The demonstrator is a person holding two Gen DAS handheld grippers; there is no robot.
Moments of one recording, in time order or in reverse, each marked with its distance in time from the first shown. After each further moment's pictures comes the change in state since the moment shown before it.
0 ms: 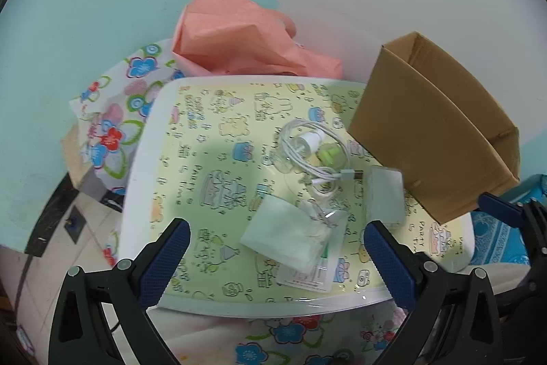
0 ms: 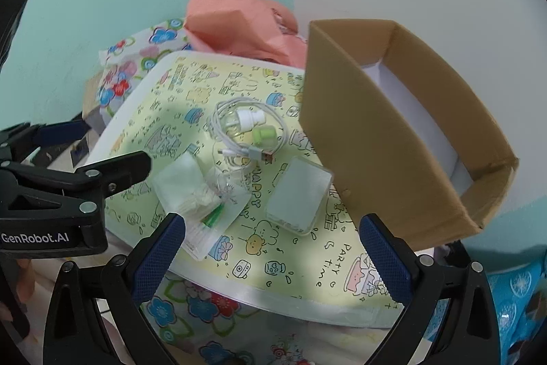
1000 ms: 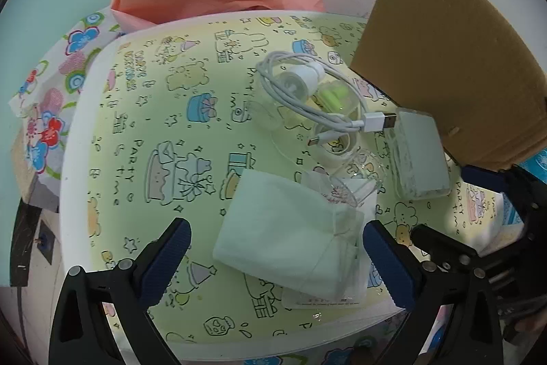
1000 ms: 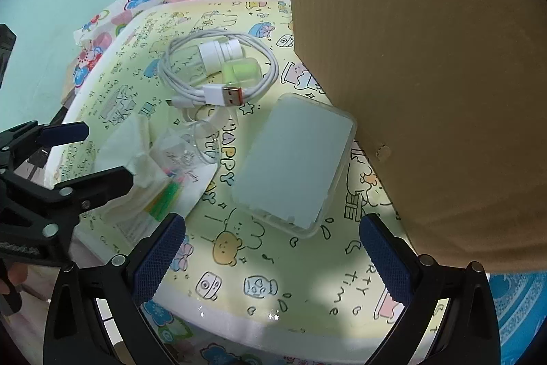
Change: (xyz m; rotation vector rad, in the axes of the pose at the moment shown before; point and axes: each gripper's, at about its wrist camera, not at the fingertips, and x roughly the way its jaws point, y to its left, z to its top) left arm 0.108 0.007 -0.016 0.239 0.171 -0.138; right arm 0.113 -0.030 -0.020 0.076 0.137 0.081
